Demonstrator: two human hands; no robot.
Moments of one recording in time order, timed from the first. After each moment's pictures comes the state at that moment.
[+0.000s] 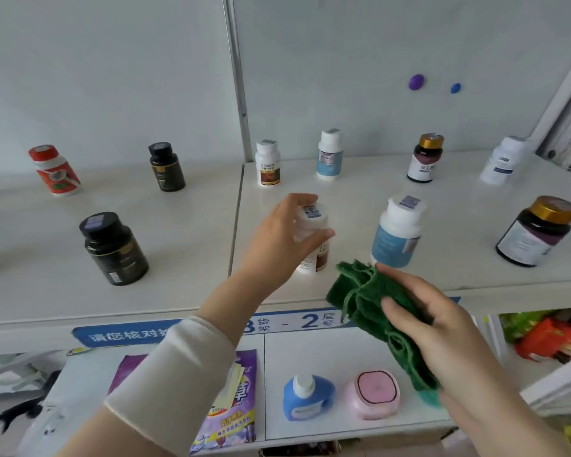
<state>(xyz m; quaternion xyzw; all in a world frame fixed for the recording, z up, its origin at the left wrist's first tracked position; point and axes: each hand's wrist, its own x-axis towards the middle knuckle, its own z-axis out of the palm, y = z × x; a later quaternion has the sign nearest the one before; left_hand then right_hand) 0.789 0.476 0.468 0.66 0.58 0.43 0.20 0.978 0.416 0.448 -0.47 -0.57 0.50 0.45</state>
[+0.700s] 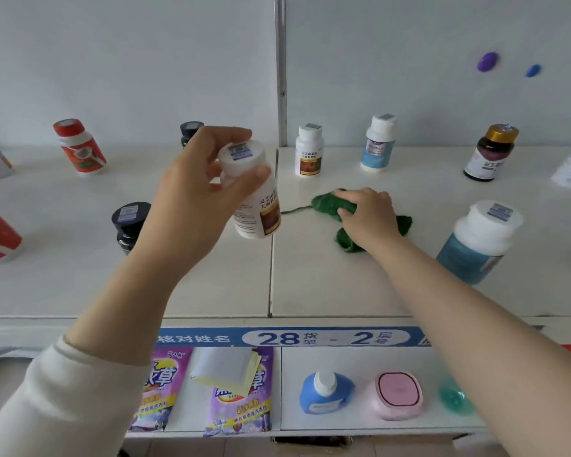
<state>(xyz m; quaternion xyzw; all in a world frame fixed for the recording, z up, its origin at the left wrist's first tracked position) 0.679 0.450 0.517 0.58 0.58 0.55 0.15 0.851 0.590 0.440 -0.57 -0.78 0.13 0.22</state>
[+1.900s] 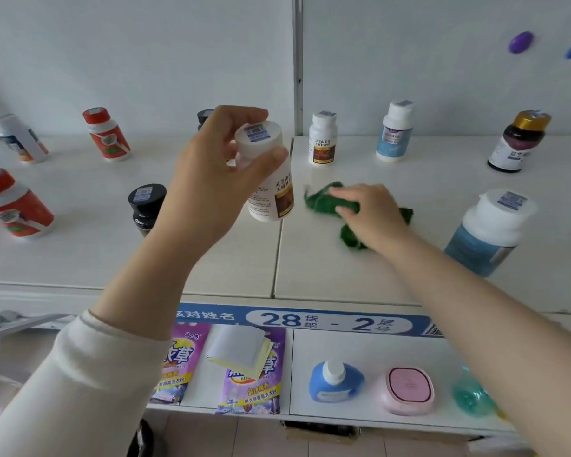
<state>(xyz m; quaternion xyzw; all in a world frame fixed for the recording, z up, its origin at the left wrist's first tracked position) 0.698 0.444 0.523 0.56 0.62 0.53 0.11 0.856 0.563 0.454 -0.48 -0.82 0.23 0.22</state>
